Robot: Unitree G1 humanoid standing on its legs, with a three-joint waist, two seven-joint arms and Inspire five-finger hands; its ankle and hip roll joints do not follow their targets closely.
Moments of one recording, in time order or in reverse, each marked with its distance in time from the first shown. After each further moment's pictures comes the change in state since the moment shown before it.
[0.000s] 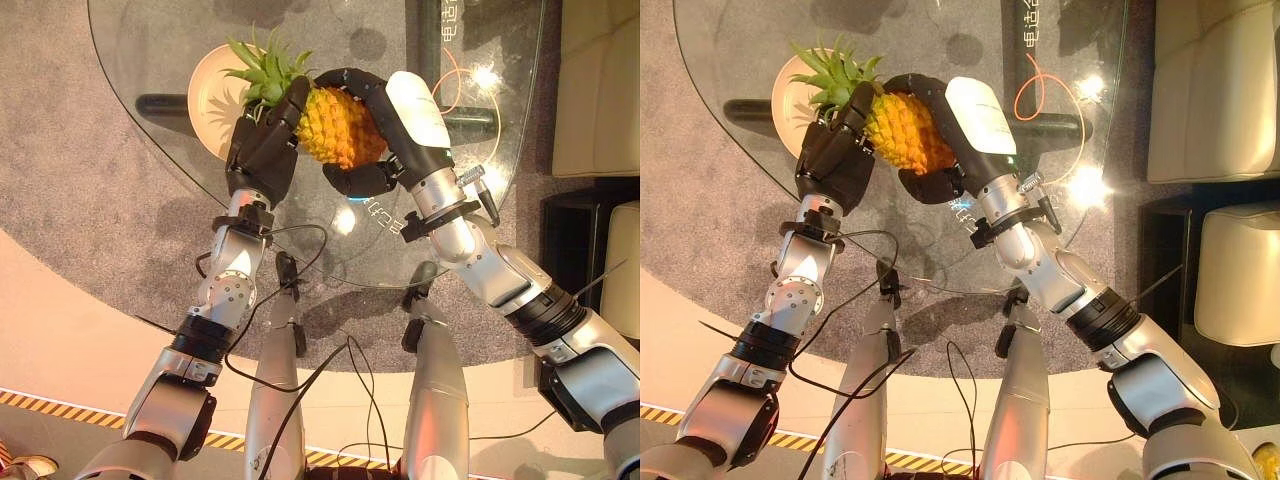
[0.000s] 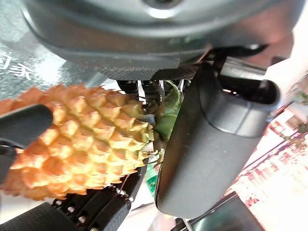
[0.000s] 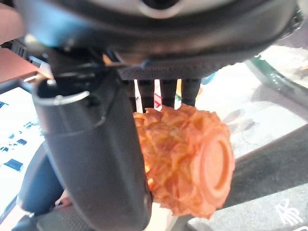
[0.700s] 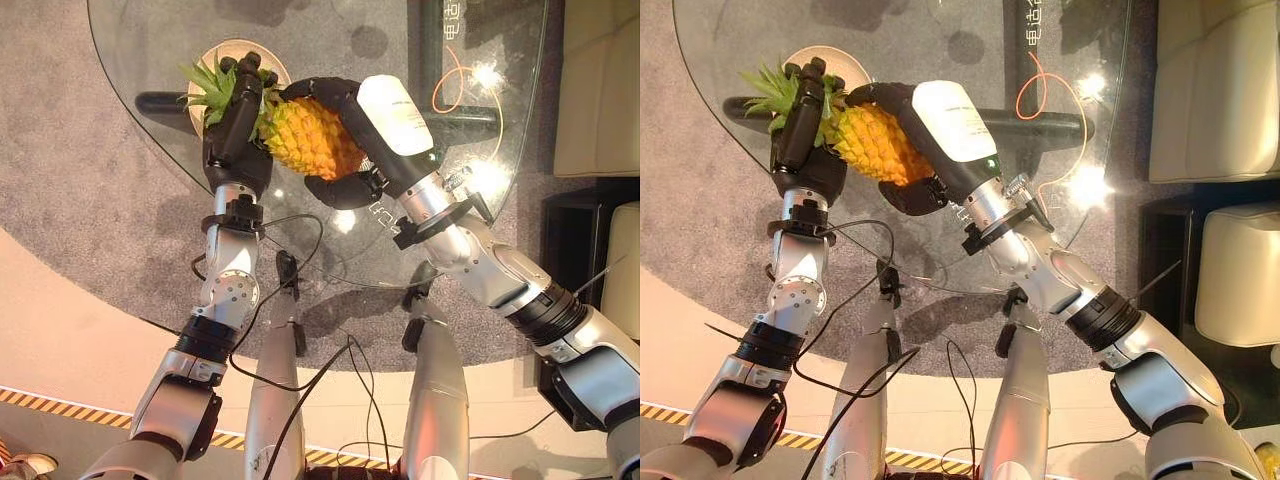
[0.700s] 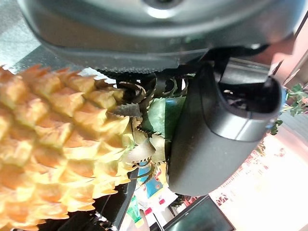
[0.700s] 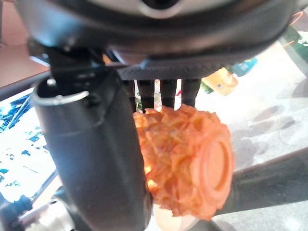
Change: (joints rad) left arm -0.001 -0.014 0.033 -0.009 0.045 -0.124 0.020; right arm -0.011 -0.005 0.028 -0.036 -0.076 -0.083 0.013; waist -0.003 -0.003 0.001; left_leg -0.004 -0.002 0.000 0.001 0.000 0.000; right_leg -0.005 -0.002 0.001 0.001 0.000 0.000
